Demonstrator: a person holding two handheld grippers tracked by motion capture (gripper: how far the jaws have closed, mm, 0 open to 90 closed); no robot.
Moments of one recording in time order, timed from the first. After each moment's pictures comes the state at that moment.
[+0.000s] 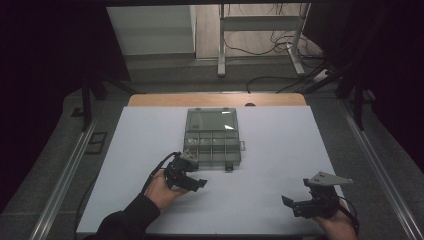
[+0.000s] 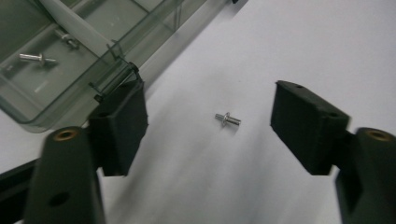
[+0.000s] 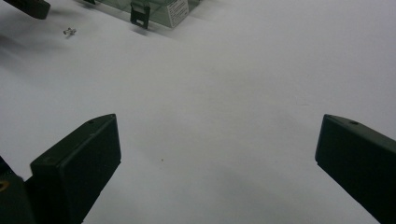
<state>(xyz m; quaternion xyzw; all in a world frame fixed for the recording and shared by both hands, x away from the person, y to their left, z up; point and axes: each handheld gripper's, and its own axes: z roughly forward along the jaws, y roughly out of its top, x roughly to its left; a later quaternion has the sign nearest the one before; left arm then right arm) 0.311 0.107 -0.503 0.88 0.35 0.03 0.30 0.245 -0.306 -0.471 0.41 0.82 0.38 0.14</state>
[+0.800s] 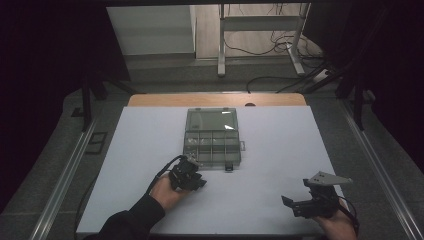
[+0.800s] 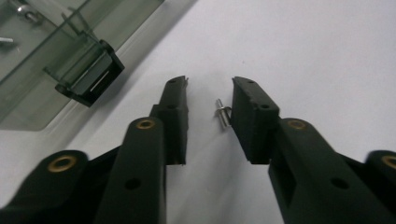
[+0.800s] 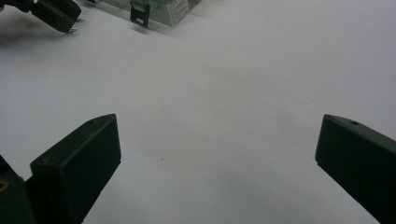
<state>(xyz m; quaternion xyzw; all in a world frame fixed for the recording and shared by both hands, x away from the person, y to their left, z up) 0.313 0.096 -0.518 0.90 0.35 0.01 0.27 0.246 -0.306 -0.471 0.42 0.82 0.37 0.14</state>
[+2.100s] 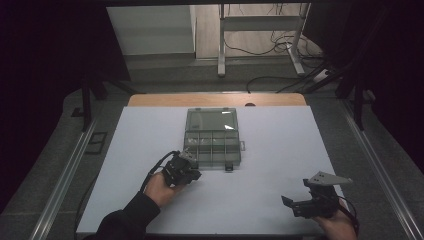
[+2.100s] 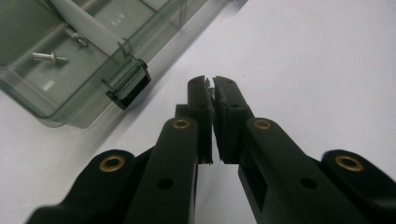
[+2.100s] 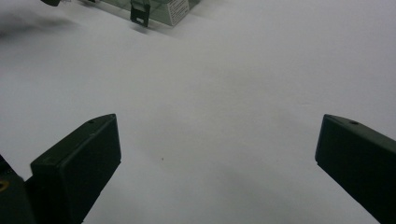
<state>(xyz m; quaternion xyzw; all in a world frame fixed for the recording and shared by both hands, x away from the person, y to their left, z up) 0.312 0.113 -0.496 0.89 0.34 0.03 0.30 0.245 -0.306 -0.471 0.42 0.82 0.37 0.14</state>
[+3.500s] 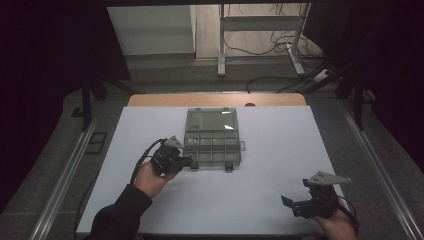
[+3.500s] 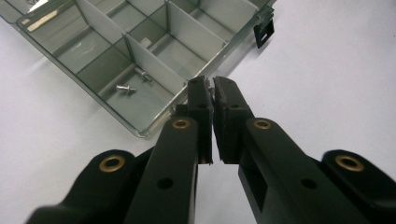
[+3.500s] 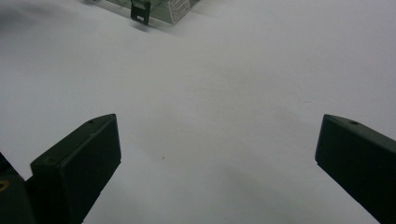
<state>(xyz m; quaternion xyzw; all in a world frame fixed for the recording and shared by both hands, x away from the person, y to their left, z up) 0.323 0.141 -0.463 0.87 0.36 0.06 0.34 0.246 -0.306 -0.472 0.42 0.82 0.37 0.14</state>
